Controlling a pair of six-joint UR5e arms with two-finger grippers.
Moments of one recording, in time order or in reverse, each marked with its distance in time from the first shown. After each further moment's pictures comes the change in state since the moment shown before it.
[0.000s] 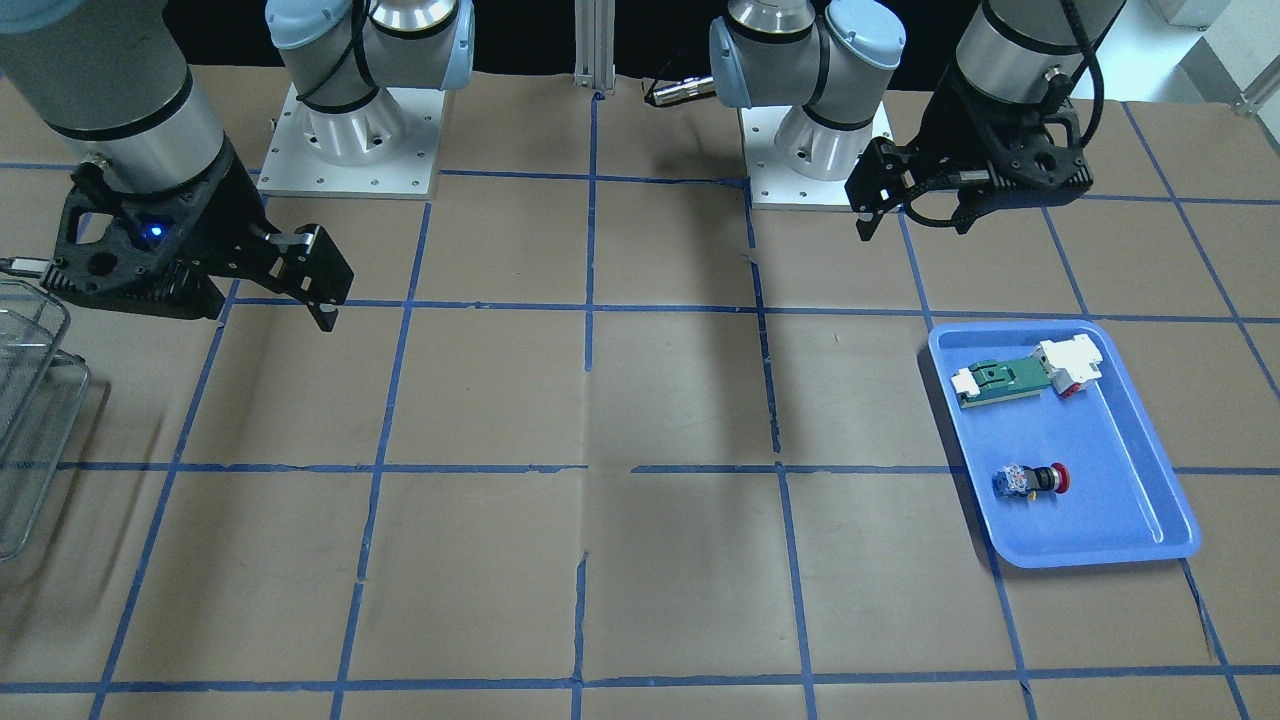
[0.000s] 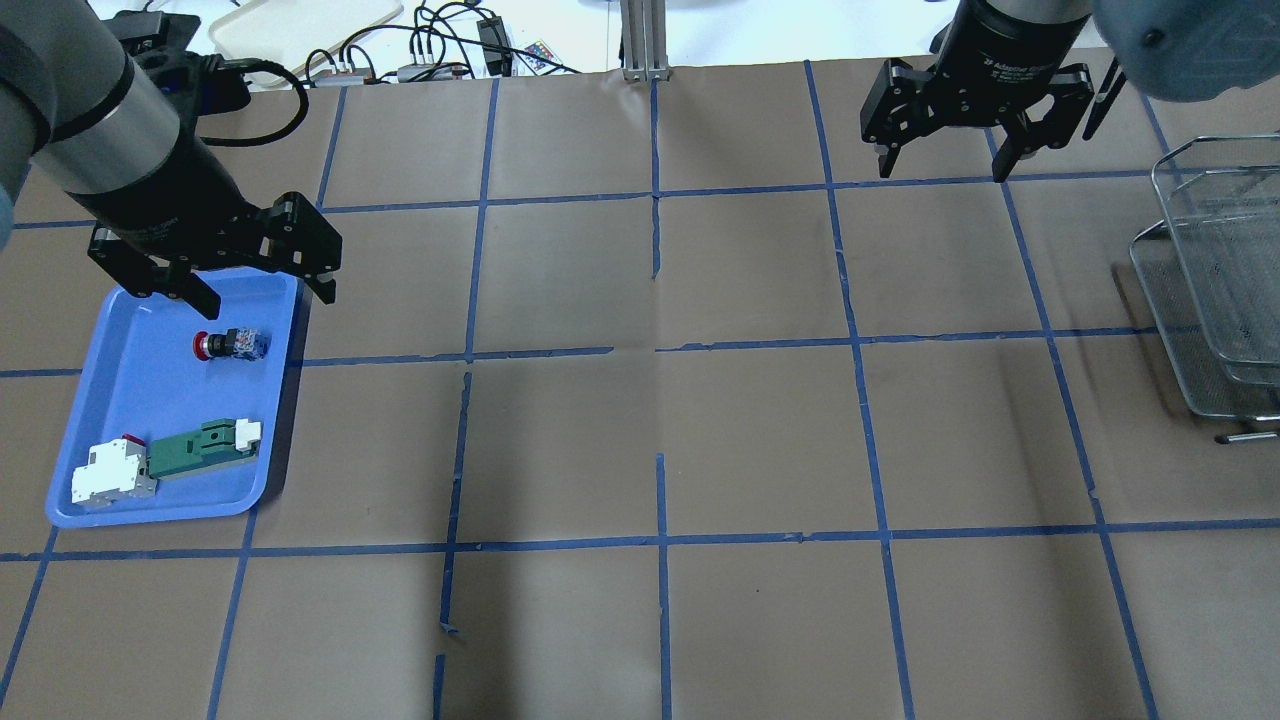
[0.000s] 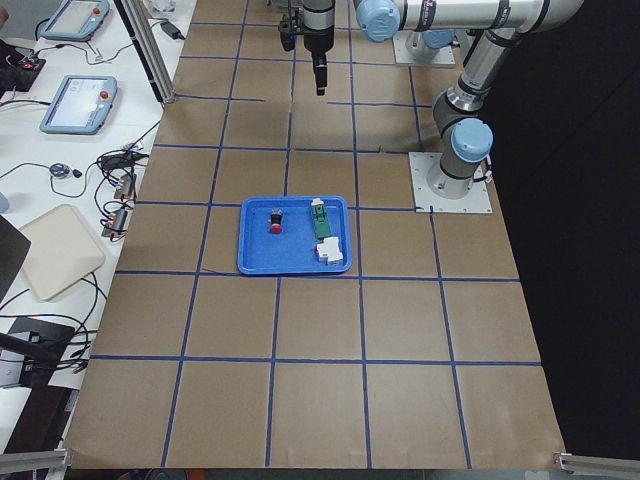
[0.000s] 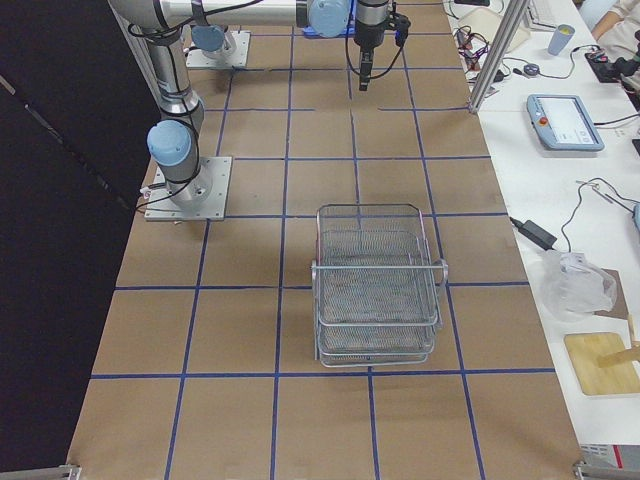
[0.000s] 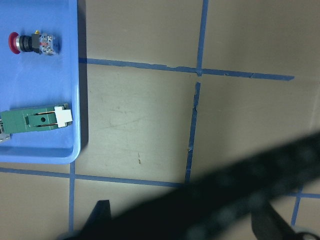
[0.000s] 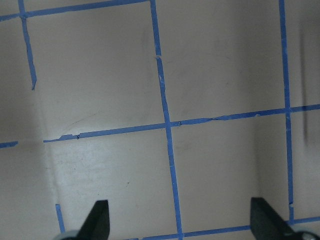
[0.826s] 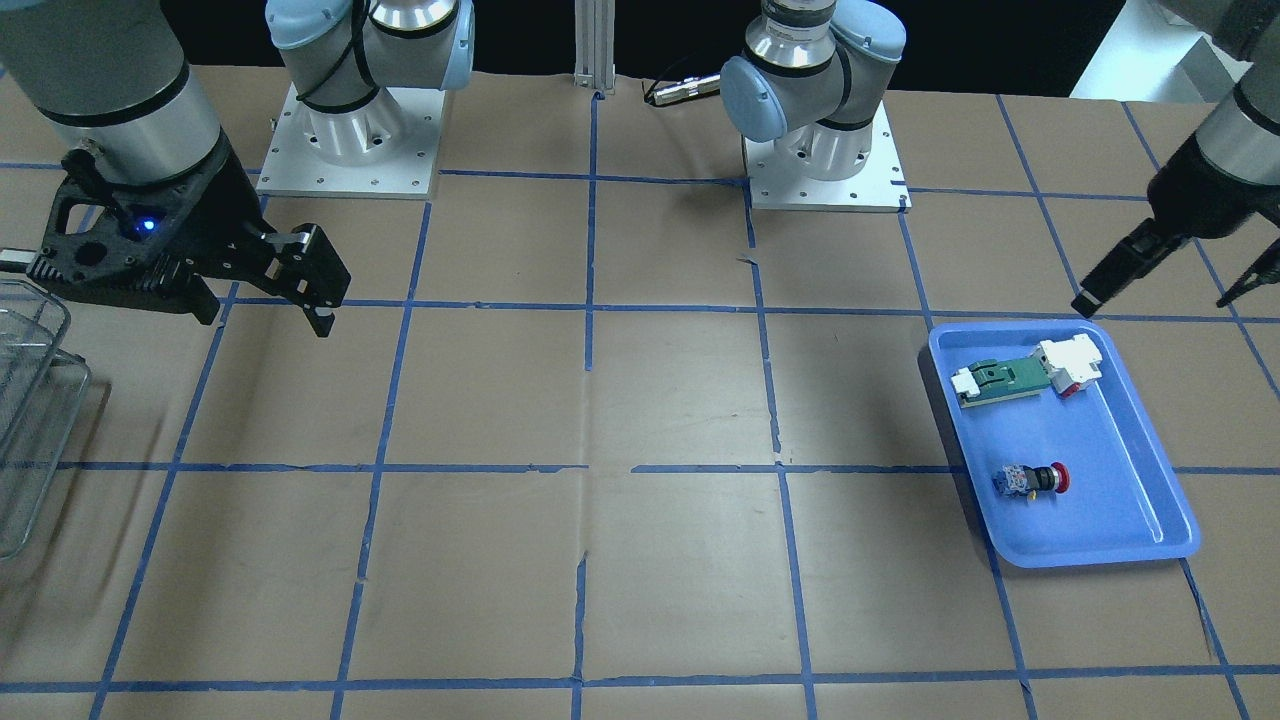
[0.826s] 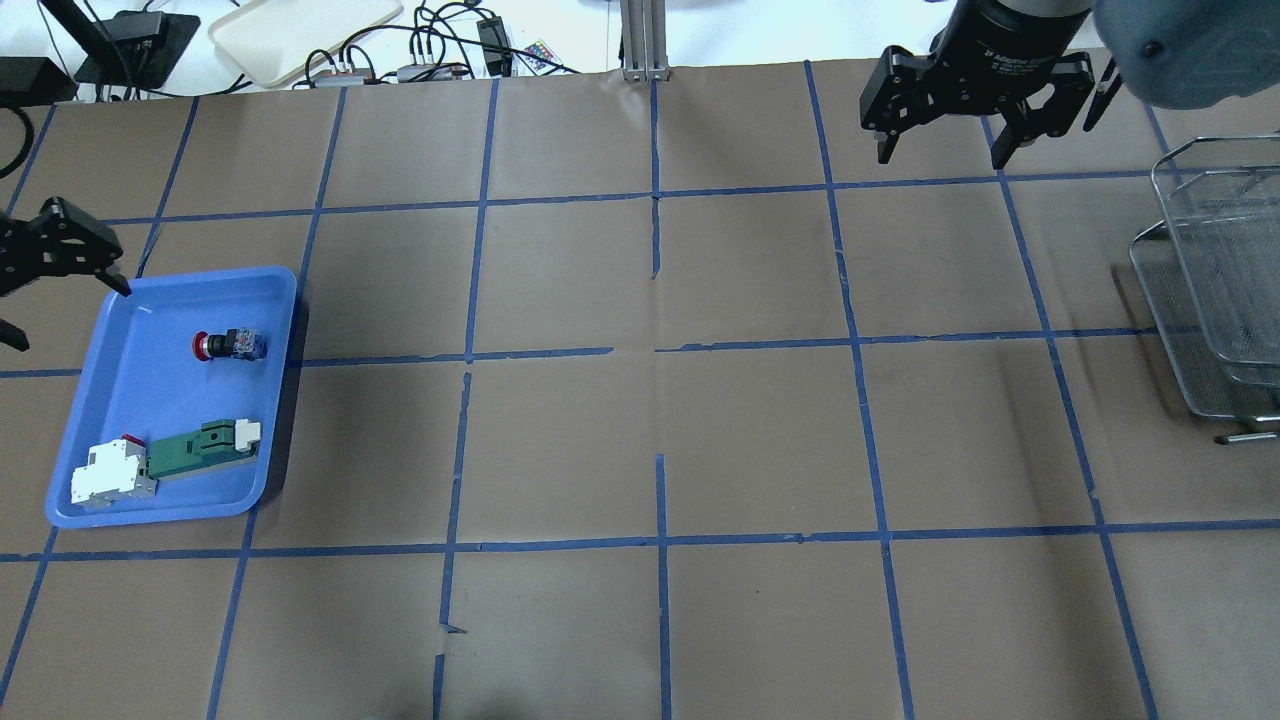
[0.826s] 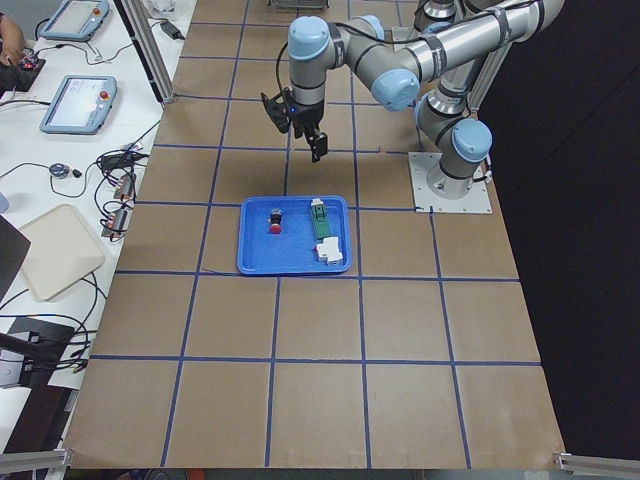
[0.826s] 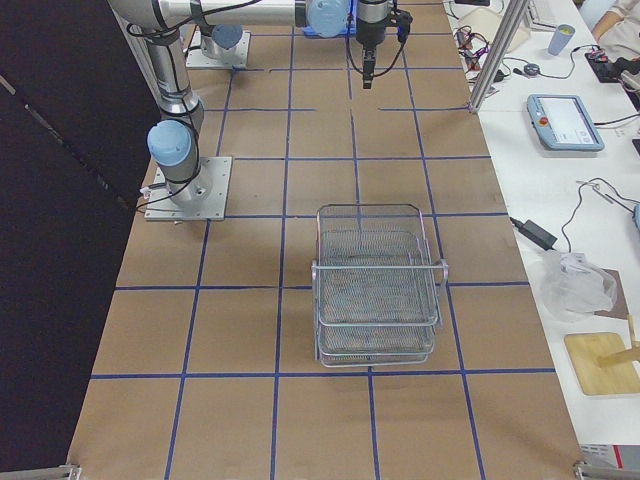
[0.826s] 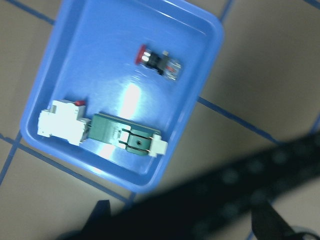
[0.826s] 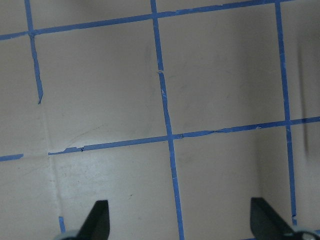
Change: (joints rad) left arm 0.459 -0.082 -0.099 0.249 -0.007 -0.078; right arm 0.001 -0.006 0.011 -0.051 0.003 0.004
